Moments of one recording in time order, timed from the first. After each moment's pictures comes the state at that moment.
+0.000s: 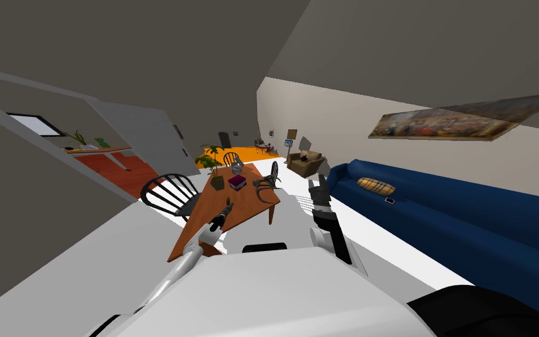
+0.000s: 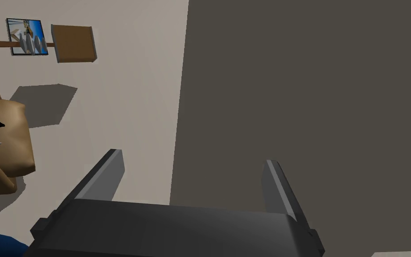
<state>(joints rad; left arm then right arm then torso) 0.01 0.37 -0.09 -1.17 -0.27 0.13 -0.17 0.50 0.01 -0.04 -2.31 0.08 -0.36 -0.08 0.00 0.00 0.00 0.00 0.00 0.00</state>
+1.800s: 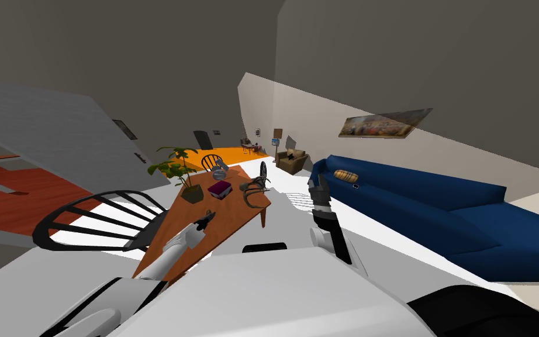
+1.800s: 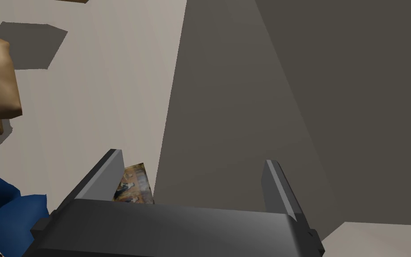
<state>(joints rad) -0.16 0.56 -0.13 -0.72 -0.34 0.19 -0.31 0.50 0.01 -0.04 -2.31 0.08 -0.36 -0.08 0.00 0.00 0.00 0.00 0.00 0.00</state>
